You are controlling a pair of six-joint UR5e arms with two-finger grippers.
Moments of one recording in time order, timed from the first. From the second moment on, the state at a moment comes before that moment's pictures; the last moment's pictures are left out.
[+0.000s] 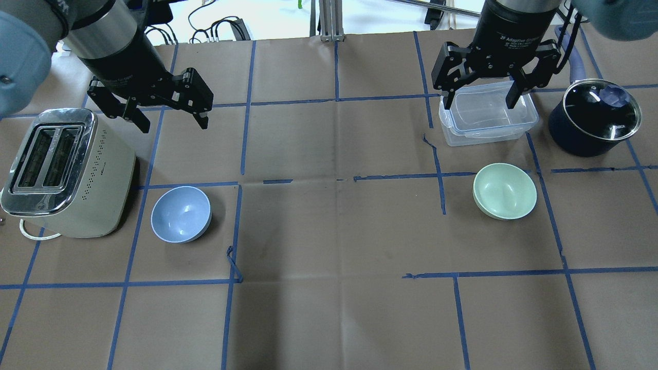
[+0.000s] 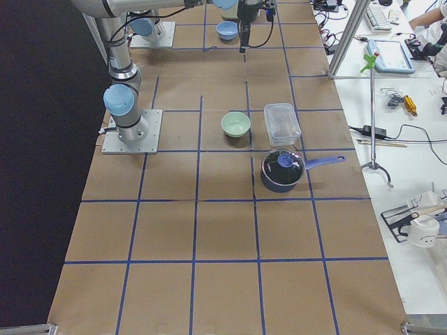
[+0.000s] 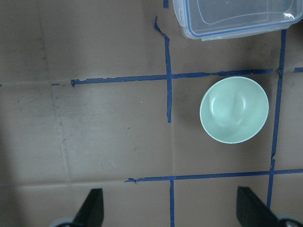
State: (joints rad) left arm -1.57 -1.58 -1.53 -1.63 1.55 -0.01; right arm 1.61 -1.49 1.41 -1.41 -1.57 0.09
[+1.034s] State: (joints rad) left arm -1.57 -1.57 -1.53 -1.63 1.55 -0.01; right arm 1.57 -1.48 1.42 -1.44 -1.57 0.02
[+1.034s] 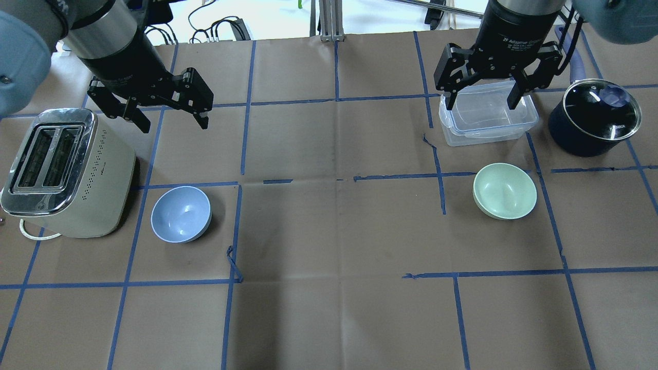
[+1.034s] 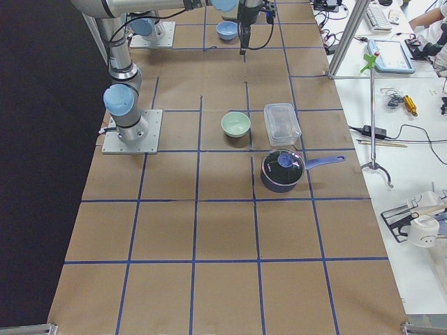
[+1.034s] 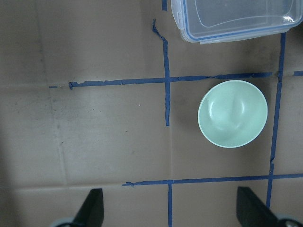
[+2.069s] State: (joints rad) left arm -1.50 -1.72 -1.97 -1.14 1.56 0.13; right arm 1.19 -1.49 1.70 -1.71 -1.57 -0.40
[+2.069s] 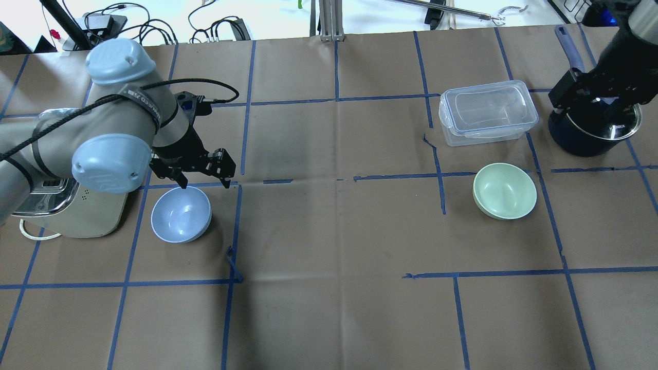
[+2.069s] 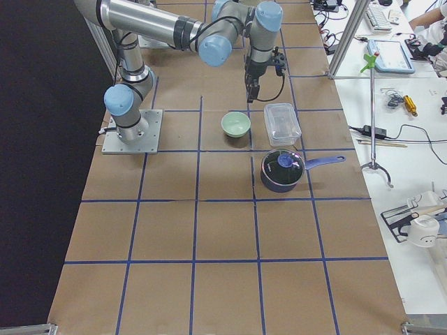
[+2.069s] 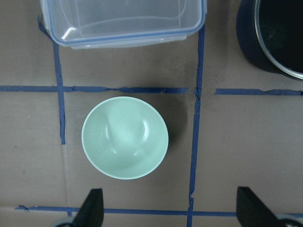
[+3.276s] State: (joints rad) left arm -1.50 -1.82 -2.02 -1.04 1.61 0.14; right arm 1.18 -1.47 2.19 -2.25 -1.61 -0.40
